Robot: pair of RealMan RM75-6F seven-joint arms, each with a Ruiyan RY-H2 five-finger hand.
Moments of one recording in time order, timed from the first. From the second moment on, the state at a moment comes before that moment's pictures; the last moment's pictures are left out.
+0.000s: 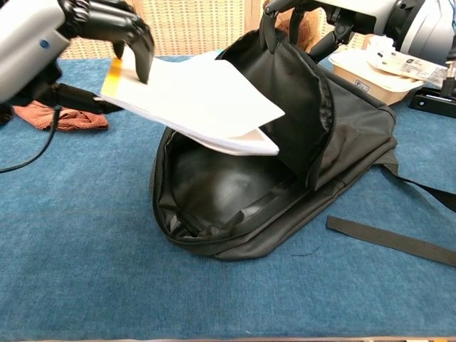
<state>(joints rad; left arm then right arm) -0.78 -1.94 0.05 -0.35 1.90 1.98 -0.51 0.93 -1.48 0.09 -1.15 -1.64 1.18 0.44</state>
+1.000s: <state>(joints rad) -0.89 -2.04 0.21 -0.16 1.96 1.87 -0.49 0.95 -1.41 0.14 -1.31 -1.58 1.07 0.44</state>
